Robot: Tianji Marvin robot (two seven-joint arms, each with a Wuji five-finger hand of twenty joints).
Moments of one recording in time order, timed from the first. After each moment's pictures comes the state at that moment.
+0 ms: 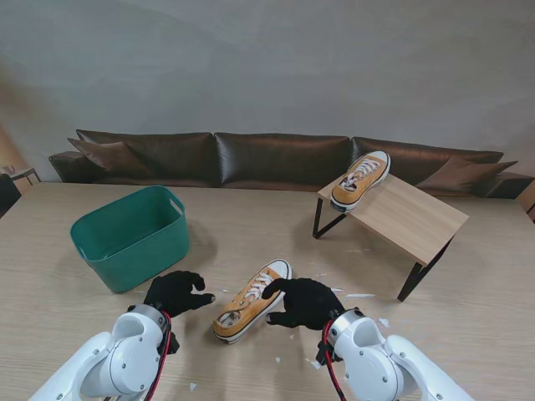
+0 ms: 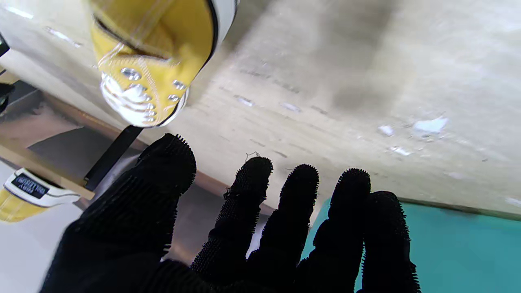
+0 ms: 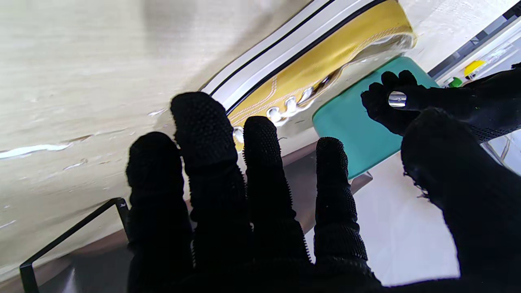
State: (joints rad) left arm 1.73 -1.10 -1.22 -1.78 0.69 0.31 -0.03; right arm -1.62 -1.08 1.01 -1.76 -0.64 0.08 0.04; left_hand 0.76 -0.43 0.53 -0.11 0.78 0.26 0.27 0.55 0.85 0.38 0.17 0.56 0.61 0.51 0.42 0.61 0.14 0.46 1.04 0.75; right_hand 0.29 -0.60 1.00 -0.11 0.56 -0.13 0.58 0.45 0.92 0.15 0.68 0.66 1.12 0.22 0.88 0.69 0.65 0.37 1.30 0.73
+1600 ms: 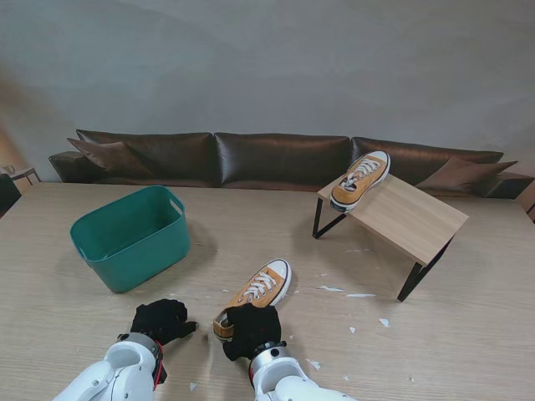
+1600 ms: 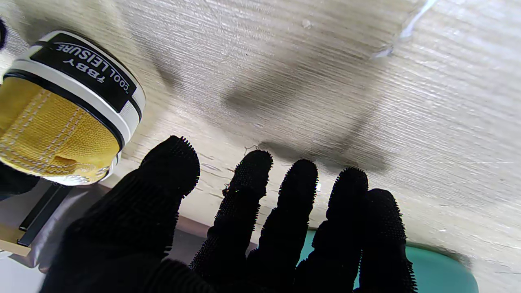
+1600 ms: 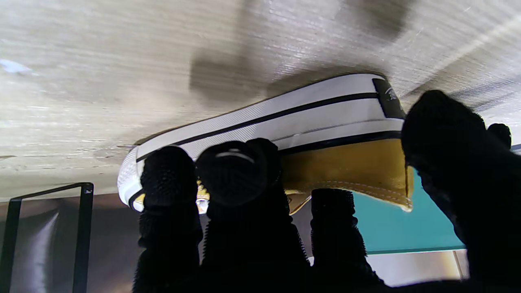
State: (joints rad) left arm 1.84 -1.08 -1.22 -1.79 0.80 0.42 -0.02; right arm -1.34 -1.23 0.41 -1.49 -0.84 0.64 -0.28; left_hand 0.76 -0.43 0.57 -0.11 0.83 0.25 0.32 0.56 0.87 0.37 0.23 0.63 0.61 0.51 0.48 0.66 0.16 0.43 1.09 0.78; right_hand 0.30 -0.76 1.10 -0.12 0.68 -0.09 0.81 0.64 0.81 0.20 1.08 0.89 1.18 0.02 1.30 0.77 0.65 0.24 1.47 0.75
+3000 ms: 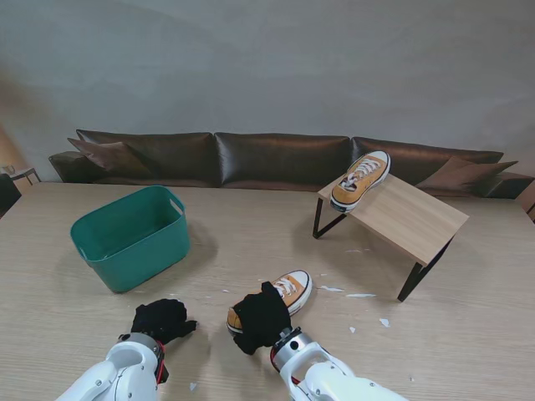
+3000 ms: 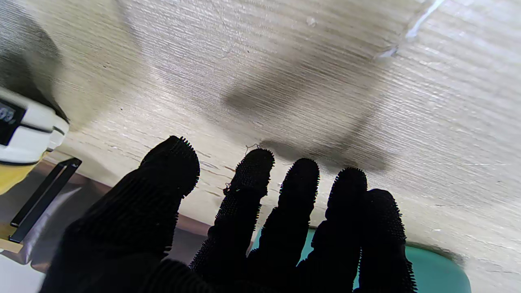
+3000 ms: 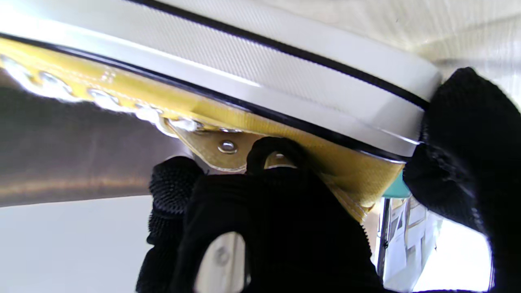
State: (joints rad) left arm 1.83 -1.09 -1.20 -1.79 0.79 0.45 0.00; right arm -1.33 -1.13 0.48 -1.46 -1.12 0.29 -0.44; left_hand 0.76 -0.43 0.57 -0.11 0.84 0.26 0.33 0.57 0.89 0.37 0.24 0.65 0.61 0.50 0.49 0.66 0.16 0.43 1.09 0.78; right_hand 0.25 -0.92 1.17 -0.23 1.15 -0.05 0.96 1.13 1.28 0.02 1.09 1.18 1.35 0.03 1.59 0.94 0.65 0.13 1.56 0.75
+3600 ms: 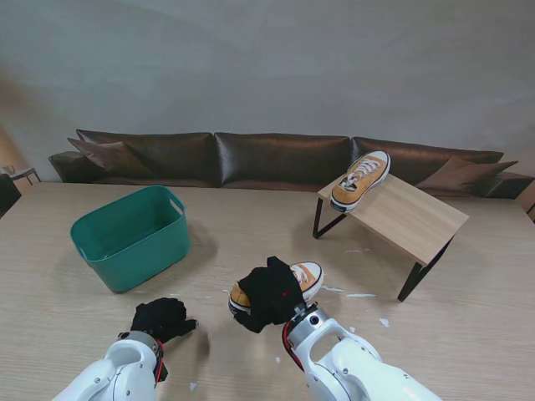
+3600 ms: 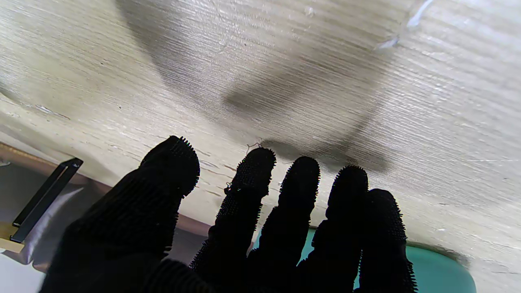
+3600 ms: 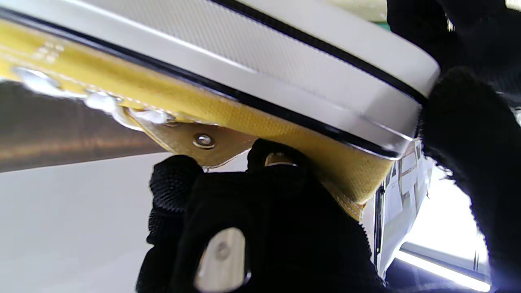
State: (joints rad) left arm 1.83 -1.09 -1.21 -1.78 0.79 0.43 -0.01; right arm -1.46 -1.10 0.75 -1.71 -1.12 0.09 -0.32; left_hand 0.76 -0.43 0.57 -0.11 0.85 0.26 0.34 0.57 0.90 0.38 0.26 0.67 0.61 0.51 0.53 0.67 0.16 0.43 1.10 0.78; right_hand 0.26 -0.92 1.18 -0.24 1.21 -0.02 0.96 1.13 1.28 0.02 1.07 1.18 1.35 0.03 1.57 0.95 0.65 0.13 1.52 0.80
